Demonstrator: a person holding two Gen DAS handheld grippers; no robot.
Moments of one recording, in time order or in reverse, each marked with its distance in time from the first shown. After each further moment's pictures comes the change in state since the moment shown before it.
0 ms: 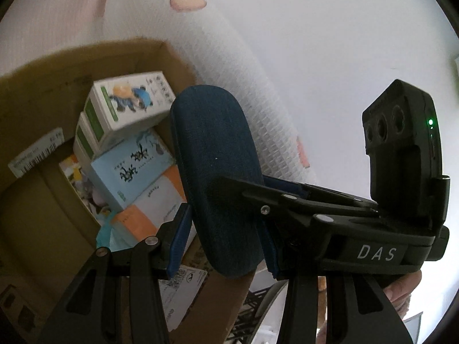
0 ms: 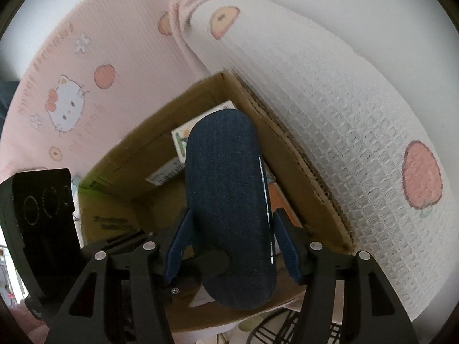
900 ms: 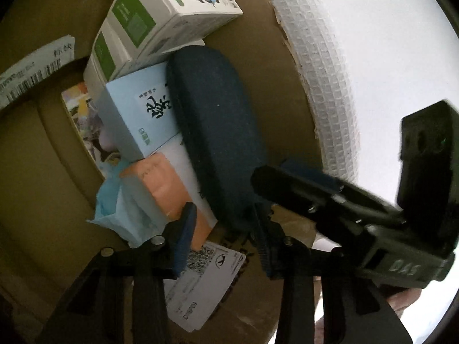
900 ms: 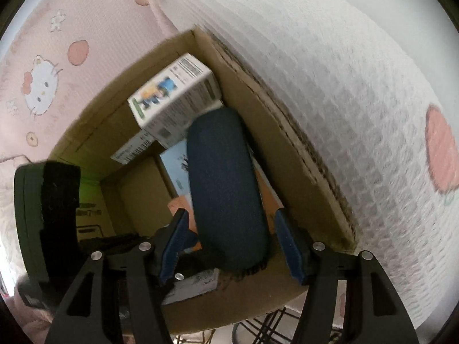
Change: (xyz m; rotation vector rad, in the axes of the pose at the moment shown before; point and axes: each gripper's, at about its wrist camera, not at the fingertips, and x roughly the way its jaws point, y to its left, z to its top) left arm 0.049 0.042 -0.022 -0.186 0.191 0.012; right arm 0.039 -0.020 -0.012 -0.008 0.099 -0.076
